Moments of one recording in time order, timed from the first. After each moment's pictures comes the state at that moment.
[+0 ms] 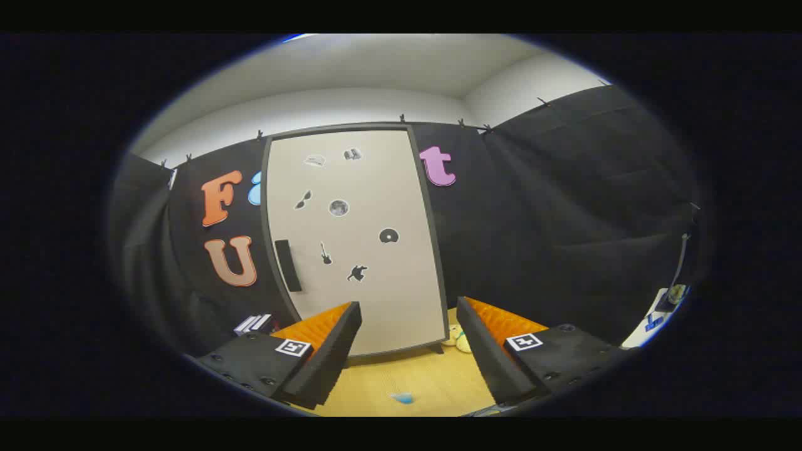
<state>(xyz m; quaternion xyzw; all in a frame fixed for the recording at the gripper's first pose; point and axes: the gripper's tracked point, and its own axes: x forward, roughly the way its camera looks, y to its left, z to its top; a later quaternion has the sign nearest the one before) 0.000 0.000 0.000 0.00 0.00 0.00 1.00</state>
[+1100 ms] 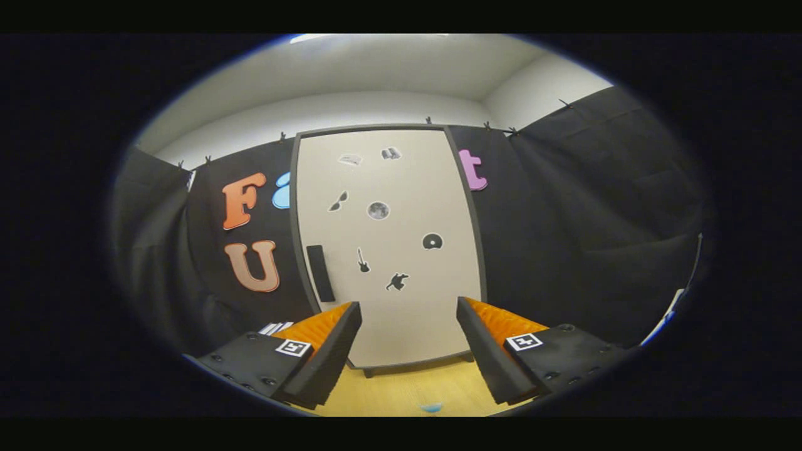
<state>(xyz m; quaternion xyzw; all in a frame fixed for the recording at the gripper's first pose) 0.045 0.080 -0.001 -0.01 -0.01 0.06 1.00</state>
